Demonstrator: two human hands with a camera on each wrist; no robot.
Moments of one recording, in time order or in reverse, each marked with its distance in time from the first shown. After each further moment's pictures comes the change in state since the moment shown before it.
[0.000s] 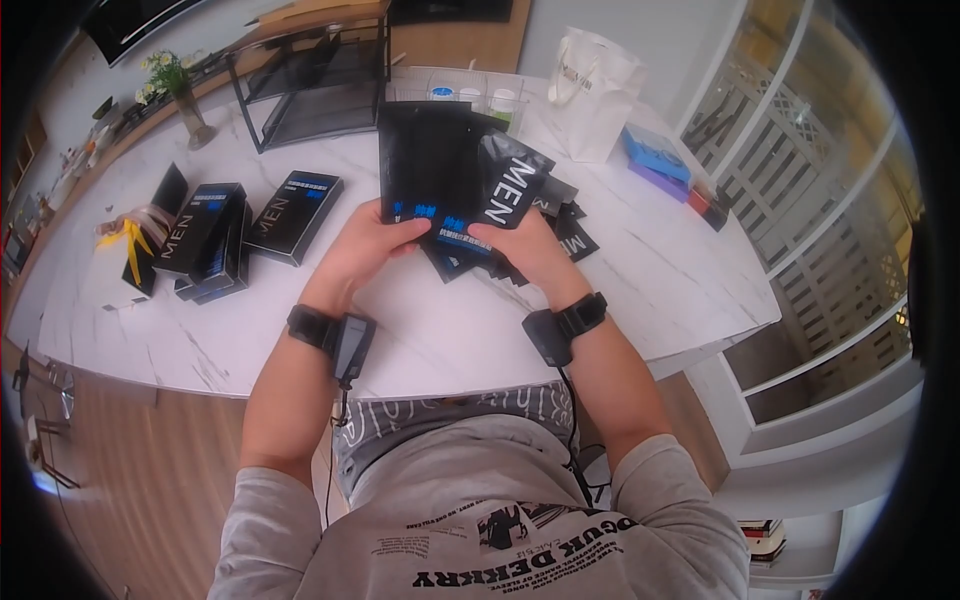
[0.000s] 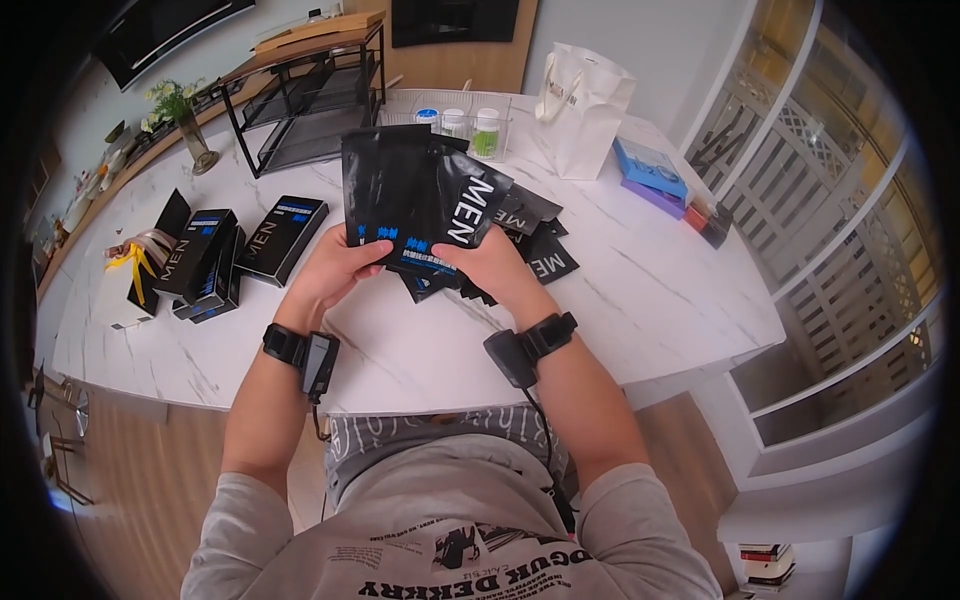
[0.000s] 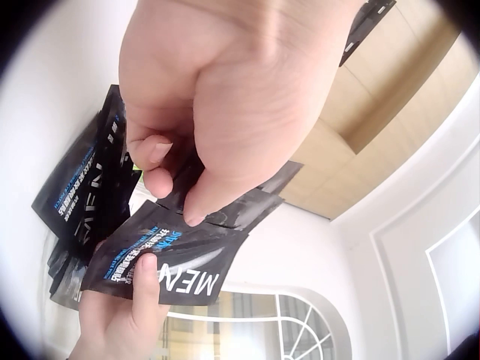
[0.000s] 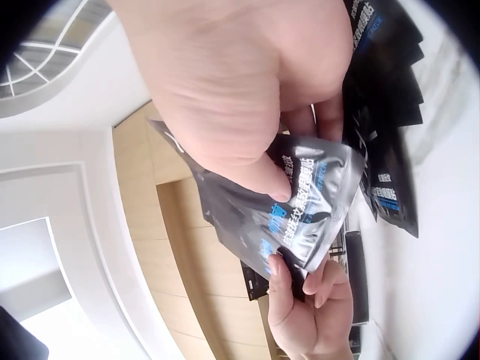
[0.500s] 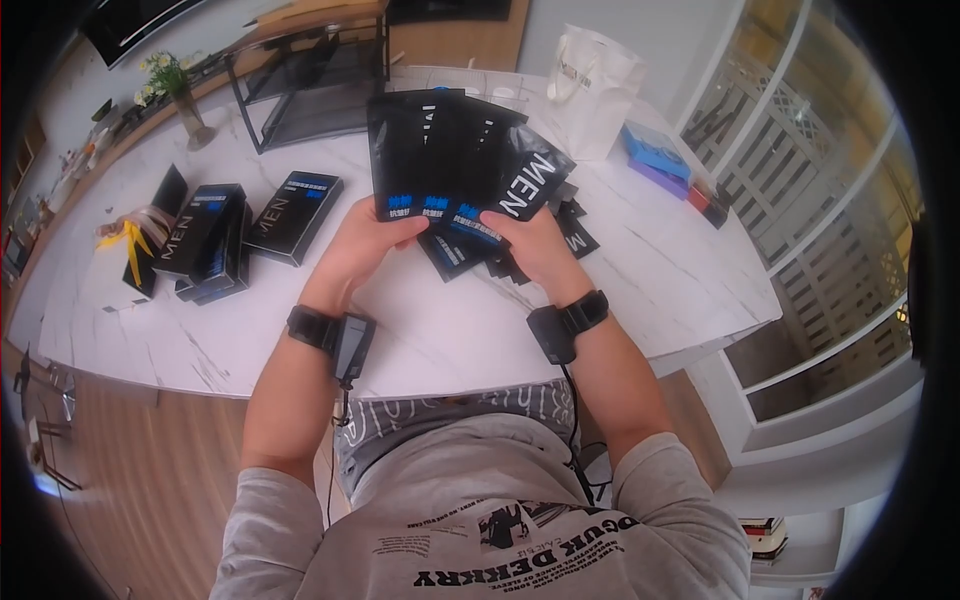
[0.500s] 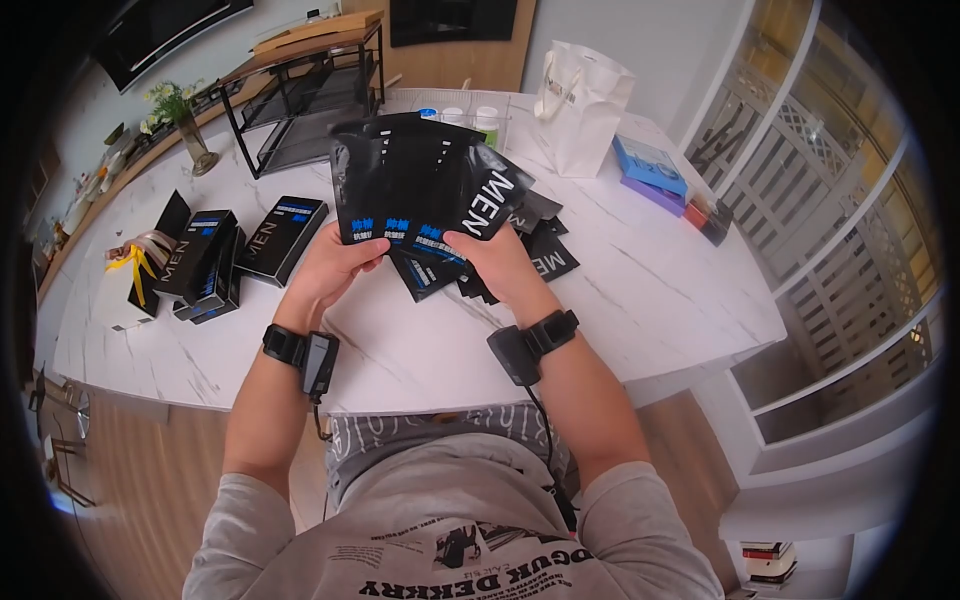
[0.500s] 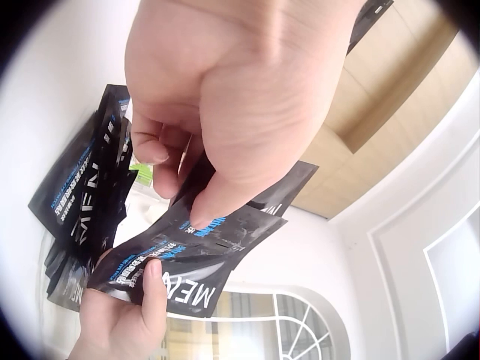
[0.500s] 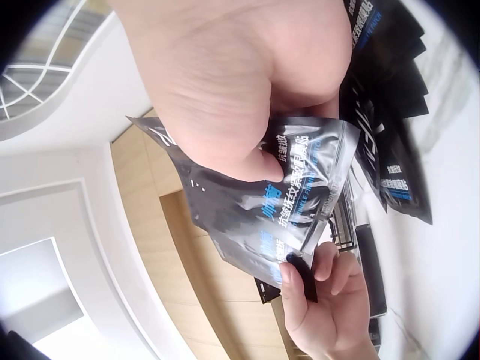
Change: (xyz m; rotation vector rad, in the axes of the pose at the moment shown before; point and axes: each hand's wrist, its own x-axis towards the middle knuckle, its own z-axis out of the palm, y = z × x) left_hand 0.001 -0.001 -0.004 0.033 -0.019 0.072; right_hand 0.003 0.009 -0.003 0.312 0.041 -0.040
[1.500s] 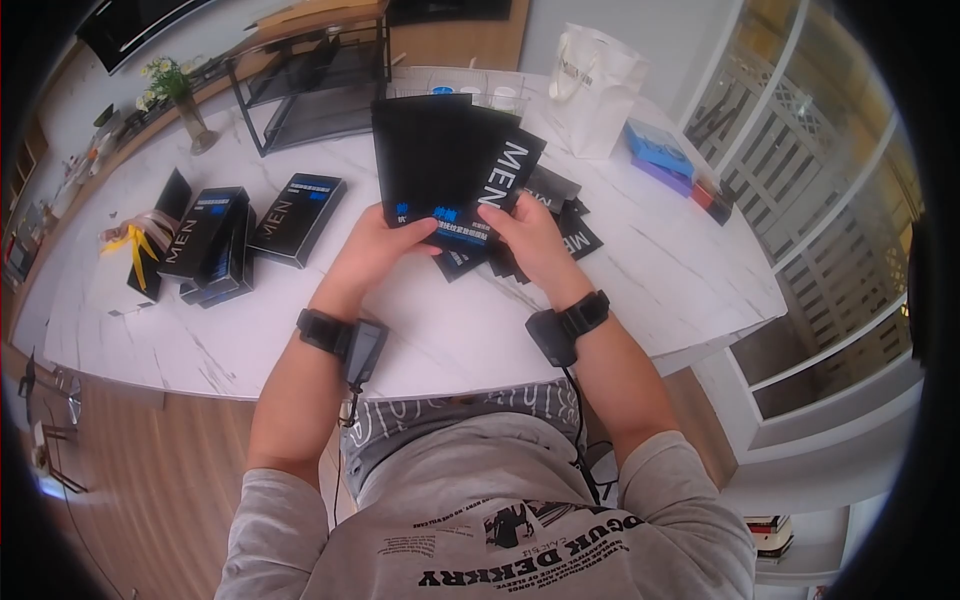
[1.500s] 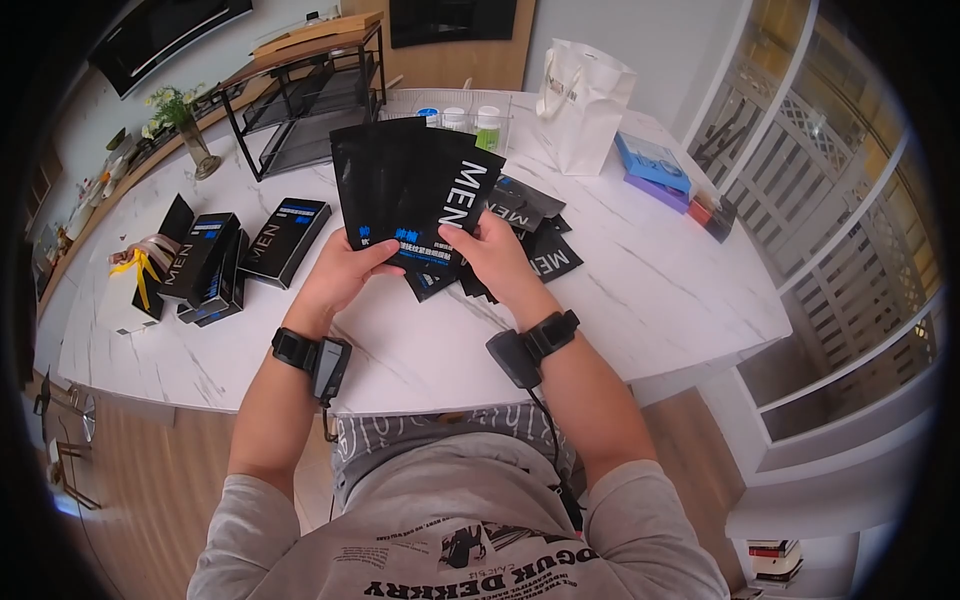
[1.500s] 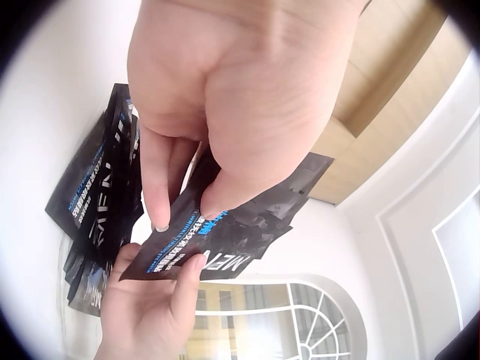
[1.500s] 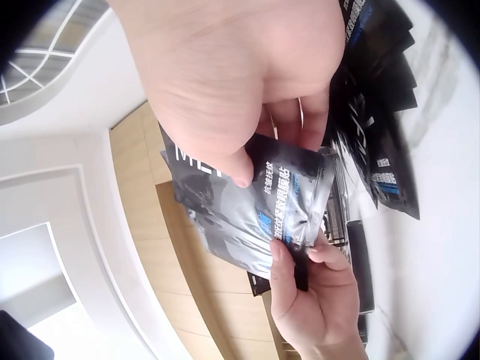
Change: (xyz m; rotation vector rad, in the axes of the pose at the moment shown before) left_hand -0.003 0.000 0.013 -0.013 -0.033 0.008; right_hand -0.001 0.001 0.008 -0.055 -0.009 0.009
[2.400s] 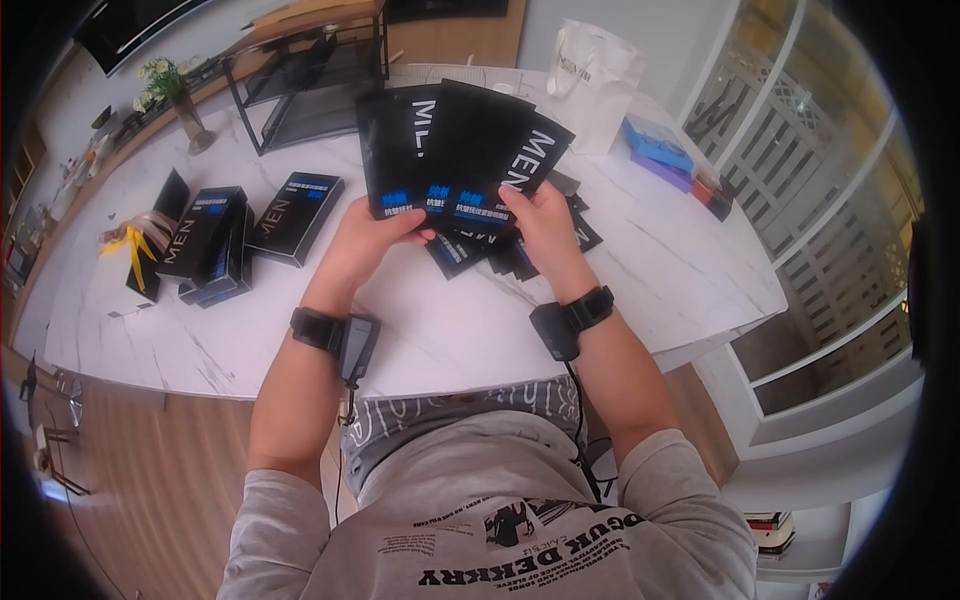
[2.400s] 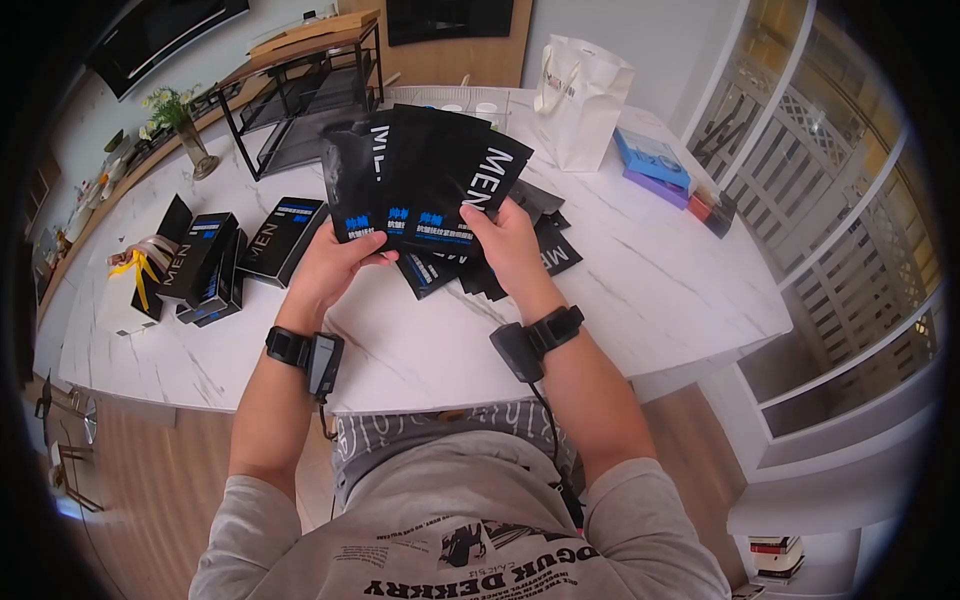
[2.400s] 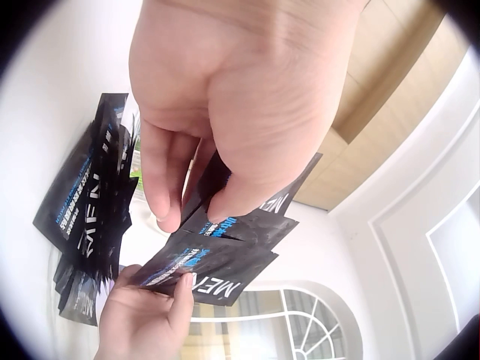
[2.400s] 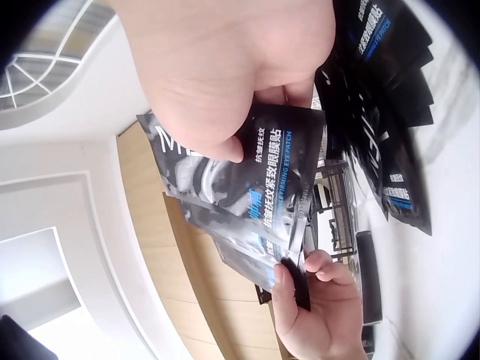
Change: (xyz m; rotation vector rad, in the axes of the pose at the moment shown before) left_hand 0.001 0.005 -0.009 -0.034 0.037 0.036; right_hand 0.007 0.002 -0.015 0.046 0.127 -0.091
